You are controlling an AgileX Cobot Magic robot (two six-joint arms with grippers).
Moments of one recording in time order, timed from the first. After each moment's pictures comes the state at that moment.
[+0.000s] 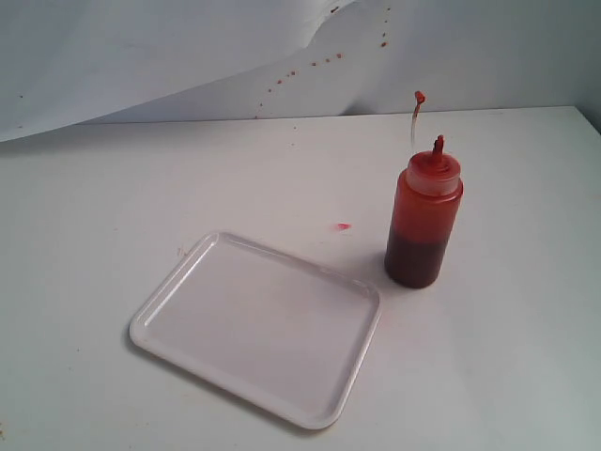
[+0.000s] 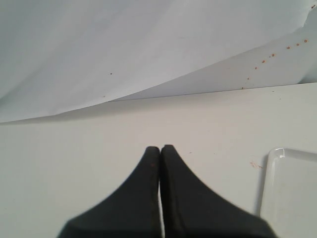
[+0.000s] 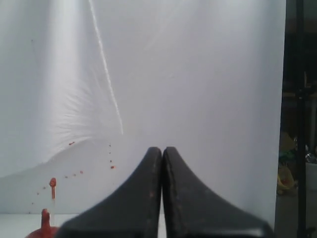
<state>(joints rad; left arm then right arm) 0.01 0.00 -0.01 0.05 0.22 0.01 0.04 0.45 -0.11 0.03 -0.49 -0.06</state>
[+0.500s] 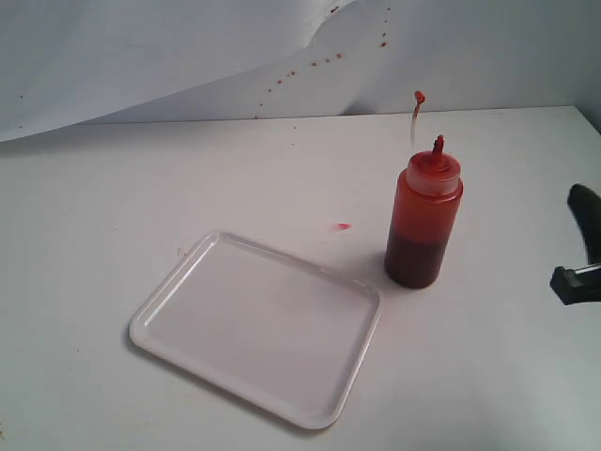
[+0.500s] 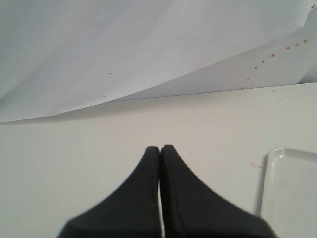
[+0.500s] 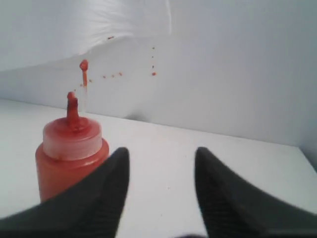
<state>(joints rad) 0.01 0.00 -0.01 0.05 0.22 0.01 0.04 1.15 -0.11 -0.20 -0.90 0.00</state>
